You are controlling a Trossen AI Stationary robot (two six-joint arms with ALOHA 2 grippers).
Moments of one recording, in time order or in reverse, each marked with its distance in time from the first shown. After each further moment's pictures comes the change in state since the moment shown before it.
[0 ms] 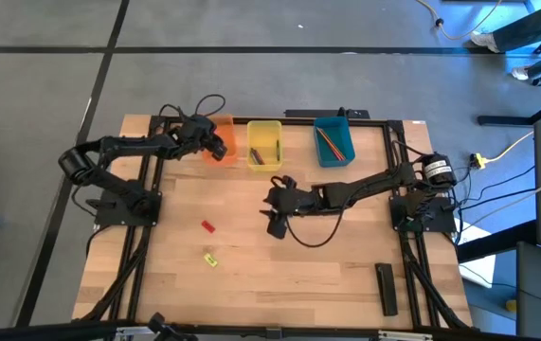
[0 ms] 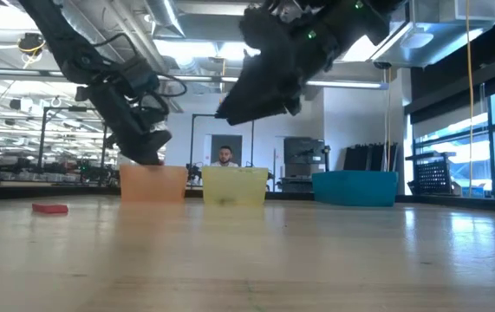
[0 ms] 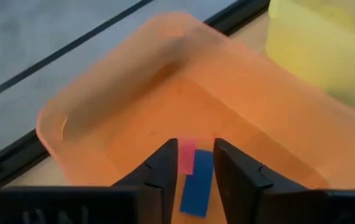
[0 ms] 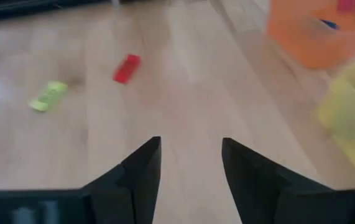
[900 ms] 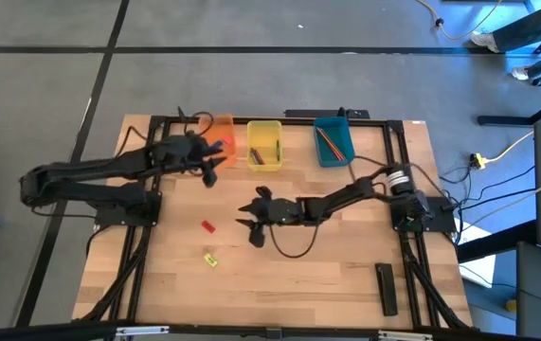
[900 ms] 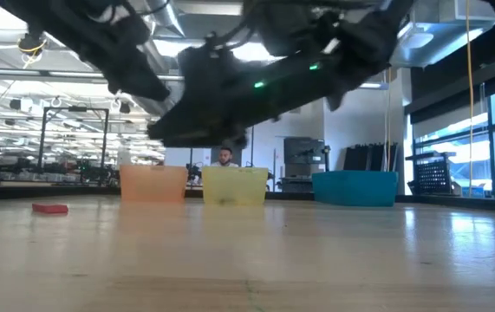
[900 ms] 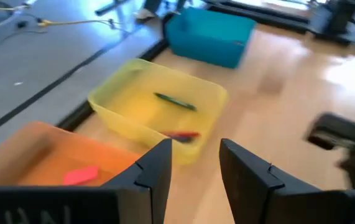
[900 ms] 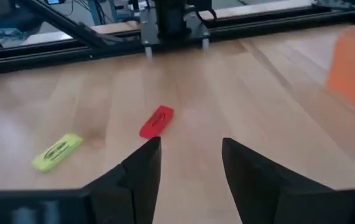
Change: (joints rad) left arm -0.417 -0.548 0.000 -0.260 0.051 -0.045; right arm 0.006 0.335 0.061 0.570 -0.025 -0.093
